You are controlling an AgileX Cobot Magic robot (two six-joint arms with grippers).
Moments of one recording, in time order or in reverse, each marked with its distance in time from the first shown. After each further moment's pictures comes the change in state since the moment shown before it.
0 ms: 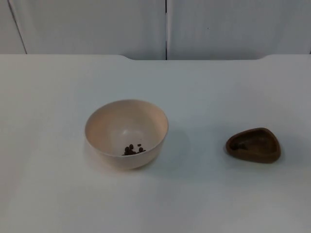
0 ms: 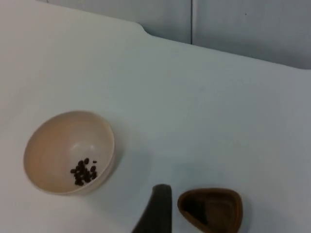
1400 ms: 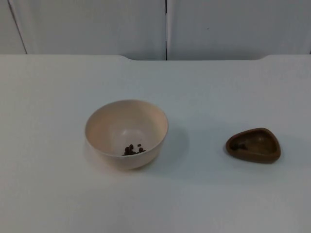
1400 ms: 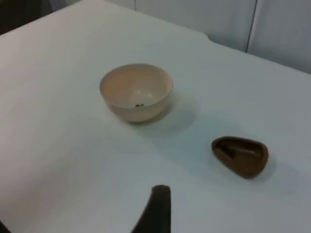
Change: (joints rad) right arm 0.005 -0.913 0.430 0.254 0.288 -0.373; left arm 0.000 -0.663 0.257 0.078 0.312 0.000
